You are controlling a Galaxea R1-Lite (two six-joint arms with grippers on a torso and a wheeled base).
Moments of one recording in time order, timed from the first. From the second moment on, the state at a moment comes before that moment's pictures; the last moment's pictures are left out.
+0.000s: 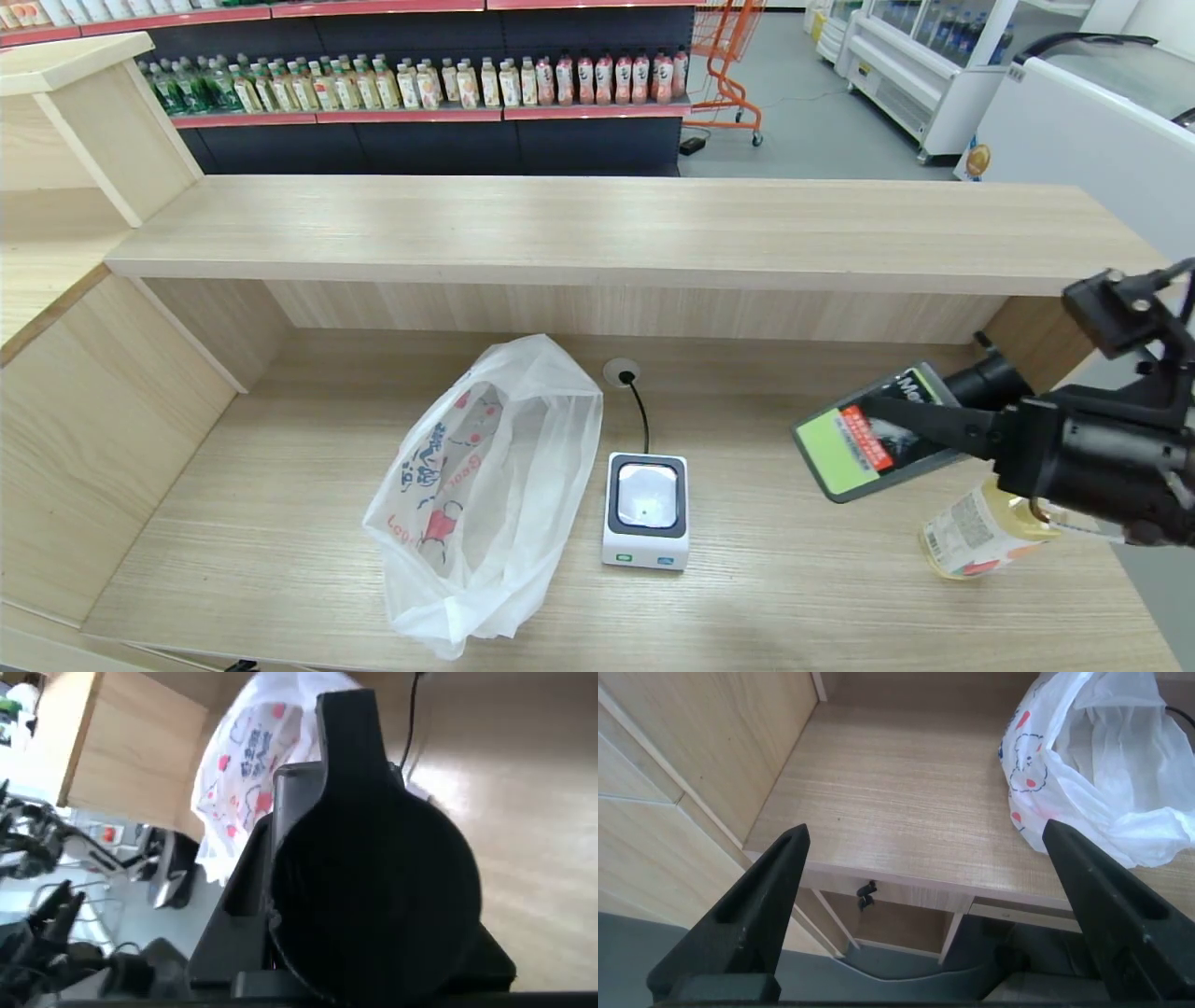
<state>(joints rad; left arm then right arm) 0.00 0.00 0.00 0.05 0.13 0.01 0.33 1.32 -0.55 -0.56 0.42 0.42</state>
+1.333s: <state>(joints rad) 0.00 0.00 0.00 0.05 0.13 0.01 0.54 1.97 -0.83 -0.63 0.36 0.27</state>
